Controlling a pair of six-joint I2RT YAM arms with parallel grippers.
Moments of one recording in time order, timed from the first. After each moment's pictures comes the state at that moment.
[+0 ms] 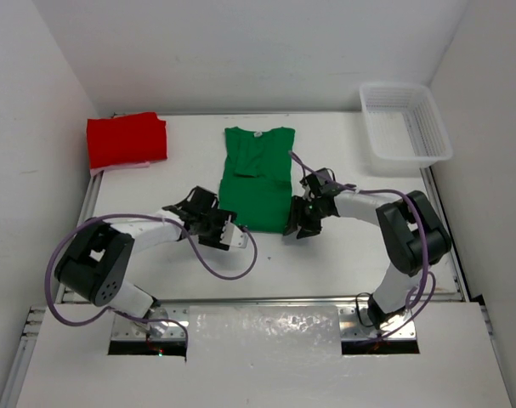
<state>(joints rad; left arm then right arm) -0.48 1.48 0.67 -0.27 0.33 1.32 0.42 1.74 0.88 -0.33 -0.37 0.52</state>
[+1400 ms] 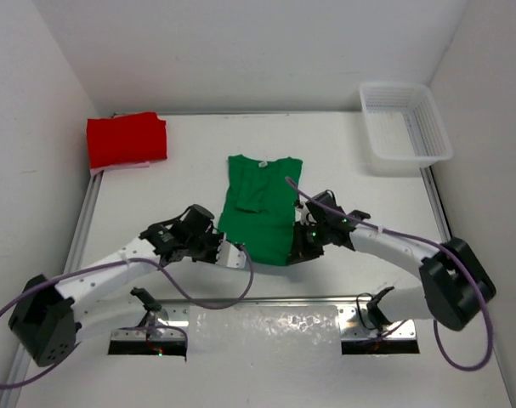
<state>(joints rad) -0.69 1.06 0.59 -0.53 0.23 1.06 0.60 1.36 0.64 -0.36 -0.43 0.55</state>
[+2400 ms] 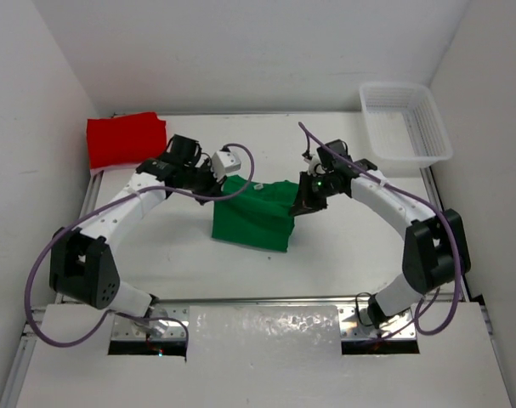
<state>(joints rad) -0.33 1.43 1.16 -0.68 0.49 0.60 0.38 1.56 1.11 -0.63 -0.49 0.44</state>
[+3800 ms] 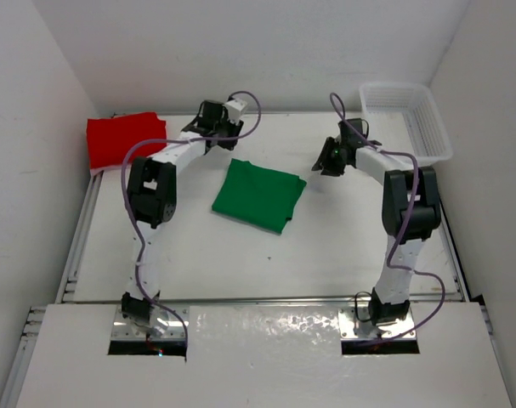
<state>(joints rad) -0.28 2.29 1.84 -0.22 0.13 0.25 0.11 2.04 1.39 -0.30 -0.24 0.53</state>
